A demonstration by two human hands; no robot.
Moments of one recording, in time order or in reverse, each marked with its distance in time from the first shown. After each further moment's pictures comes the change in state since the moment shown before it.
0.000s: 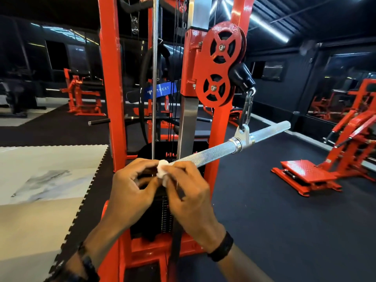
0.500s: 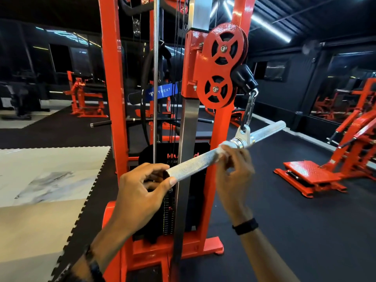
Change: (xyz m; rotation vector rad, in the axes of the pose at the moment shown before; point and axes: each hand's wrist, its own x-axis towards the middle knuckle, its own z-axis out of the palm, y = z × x) left_hand 0.000 0.006 0.011 0.075 0.004 -0.049; right_hand 0.021 0.068 -0.046 -0.183 0.385 0.275
